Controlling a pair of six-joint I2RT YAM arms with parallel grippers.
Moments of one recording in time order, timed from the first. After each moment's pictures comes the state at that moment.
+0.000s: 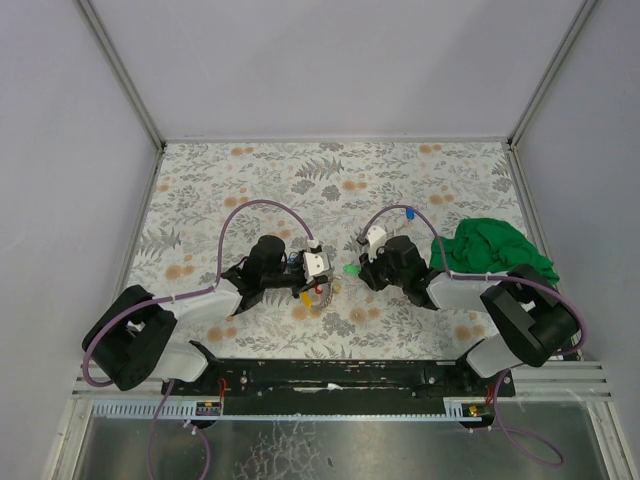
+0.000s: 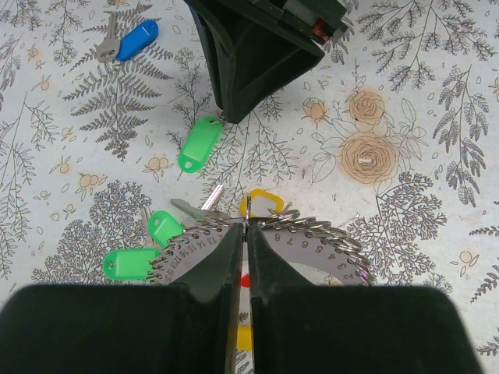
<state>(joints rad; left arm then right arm) -0.66 1.35 0.50 0.37 0.58 0.41 0.63 1.50 0.50 0.36 -0.17 0.01</state>
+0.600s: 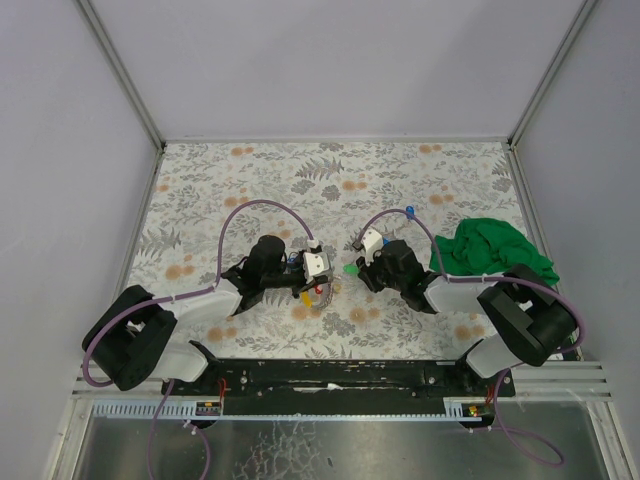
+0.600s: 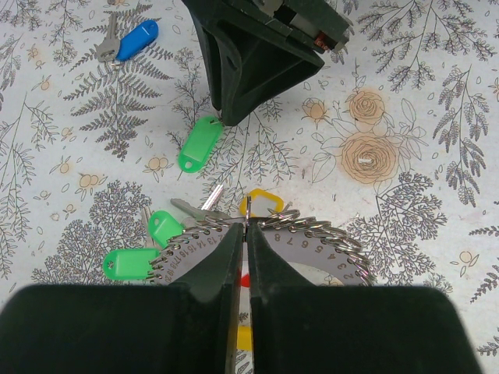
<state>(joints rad) -0.66 1.35 0.50 0.37 0.58 0.41 0.68 1.51 0.47 0.42 -0.10 -0.06</state>
